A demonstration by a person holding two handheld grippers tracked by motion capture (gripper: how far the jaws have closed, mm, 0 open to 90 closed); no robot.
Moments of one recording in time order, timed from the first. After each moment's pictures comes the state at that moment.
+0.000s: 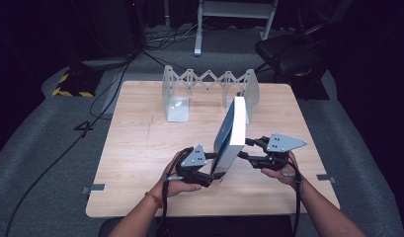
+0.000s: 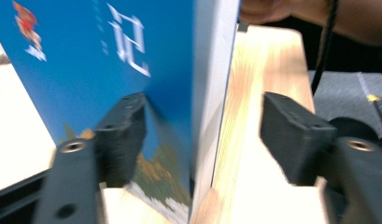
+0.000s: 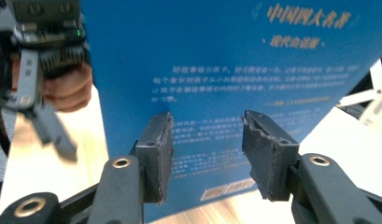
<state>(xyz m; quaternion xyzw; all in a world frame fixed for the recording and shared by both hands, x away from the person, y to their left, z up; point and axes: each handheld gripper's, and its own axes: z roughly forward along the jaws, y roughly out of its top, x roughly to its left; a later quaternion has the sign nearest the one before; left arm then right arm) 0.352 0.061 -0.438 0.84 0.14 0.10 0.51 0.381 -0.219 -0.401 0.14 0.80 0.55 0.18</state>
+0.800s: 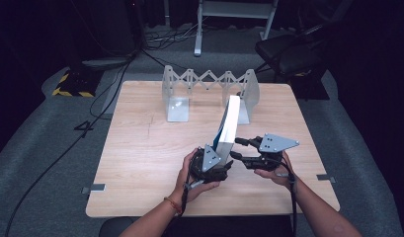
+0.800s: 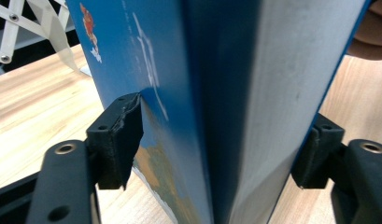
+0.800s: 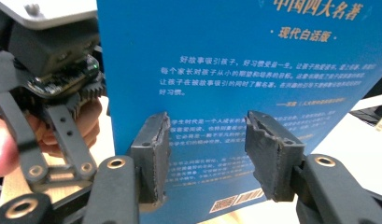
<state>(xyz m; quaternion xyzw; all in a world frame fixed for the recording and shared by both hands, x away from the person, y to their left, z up) 0.348 0.024 -0.448 0.79 0.28 0.22 0.50 0.380 -0.202 -0.404 0.14 0.80 0.55 0.18</state>
